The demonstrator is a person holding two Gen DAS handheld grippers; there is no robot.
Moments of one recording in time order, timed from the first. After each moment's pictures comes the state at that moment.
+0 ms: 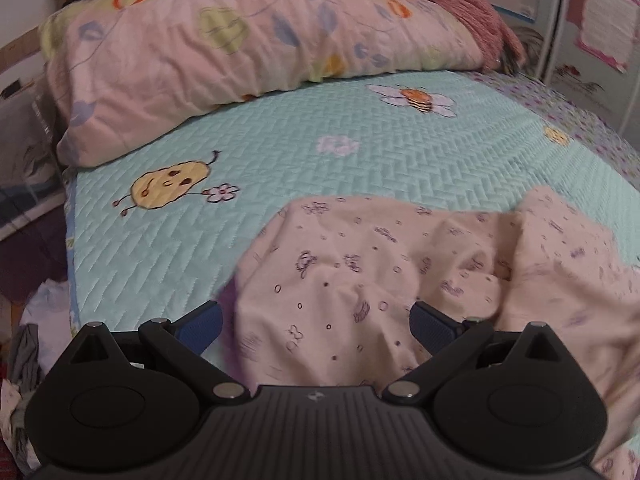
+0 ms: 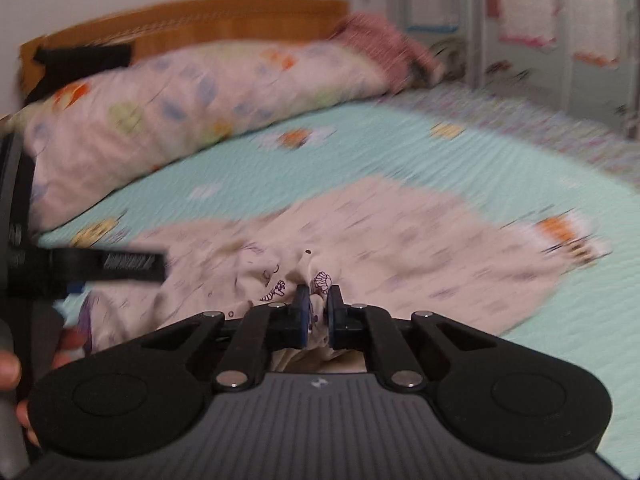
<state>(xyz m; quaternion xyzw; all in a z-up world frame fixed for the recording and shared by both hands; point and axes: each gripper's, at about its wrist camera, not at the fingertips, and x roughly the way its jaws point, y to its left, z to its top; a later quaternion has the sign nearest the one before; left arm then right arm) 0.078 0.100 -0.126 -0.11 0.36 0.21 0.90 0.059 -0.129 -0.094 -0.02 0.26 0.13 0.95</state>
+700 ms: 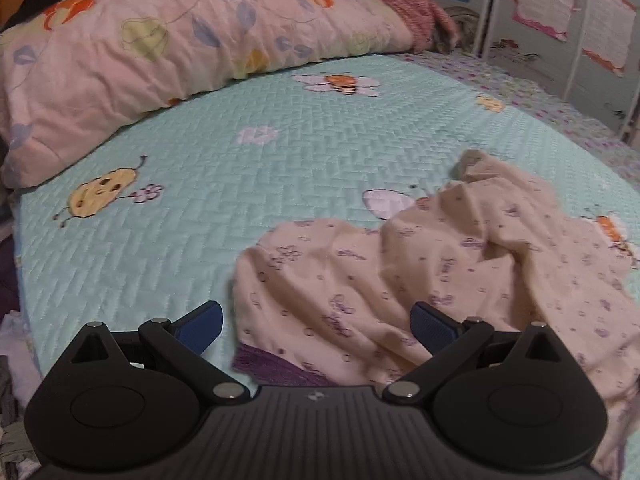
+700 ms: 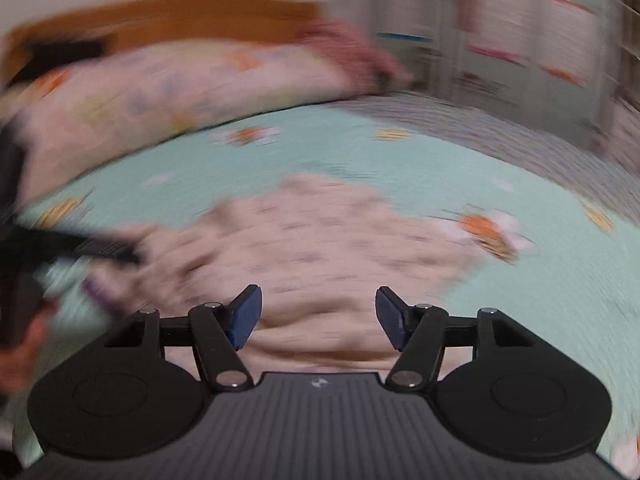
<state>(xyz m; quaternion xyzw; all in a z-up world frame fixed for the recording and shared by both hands) 0.085 0.068 -0.135 -0.07 0.37 0.15 0.91 0.036 -0.154 -0.109 -0.09 0.29 0.17 0.94</state>
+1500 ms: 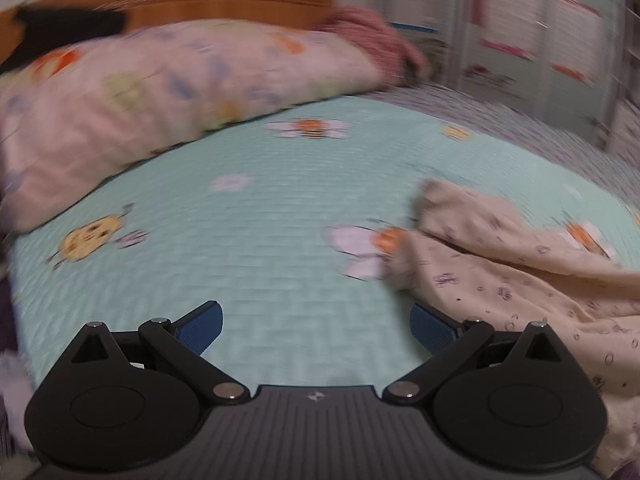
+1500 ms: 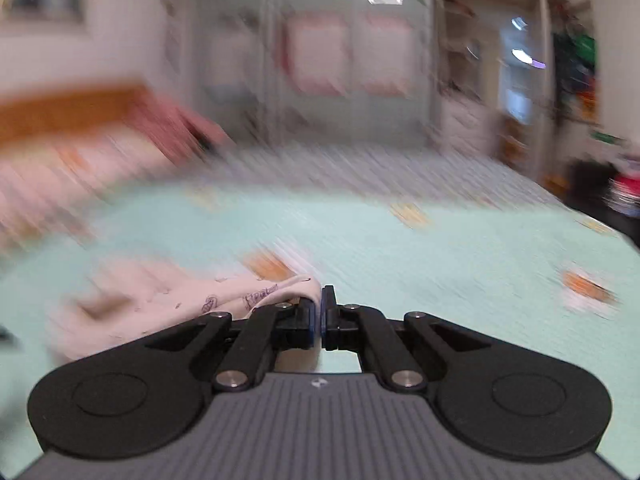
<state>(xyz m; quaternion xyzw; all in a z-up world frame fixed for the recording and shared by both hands) 0.066 0.016 -0.118 -0.02 0.32 0.08 0.95 -0.025 -0.327 -0.073 0.00 0.28 -0.15 0.95</state>
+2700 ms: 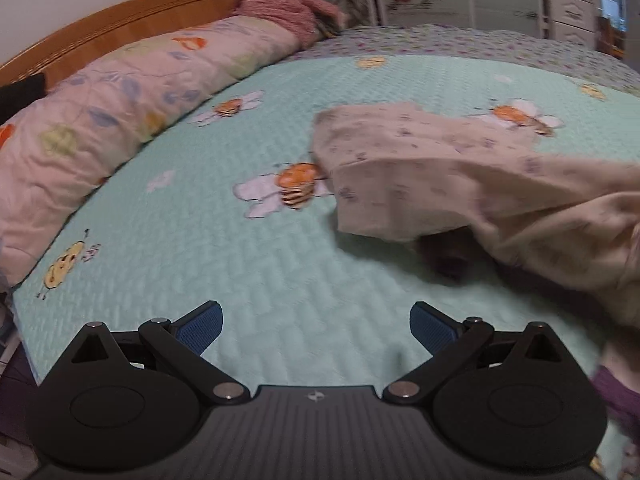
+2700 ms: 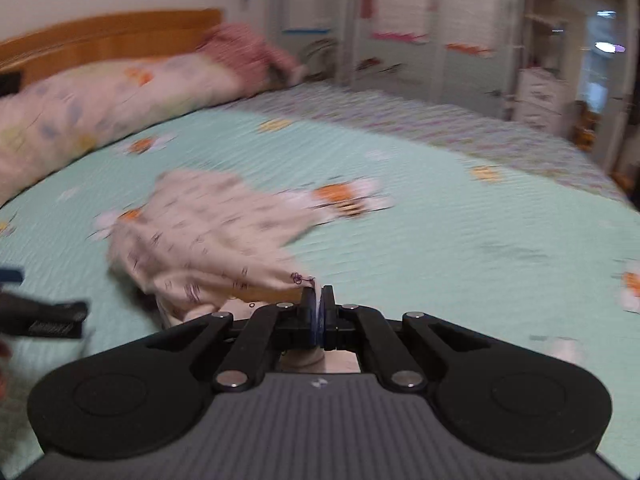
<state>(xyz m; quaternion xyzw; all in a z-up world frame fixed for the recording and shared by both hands) 0.034 -0.072 -0.134 0.11 0.37 0.04 0.92 -0.027 -0.312 -0.077 -0.01 0.28 -0.04 0.96</state>
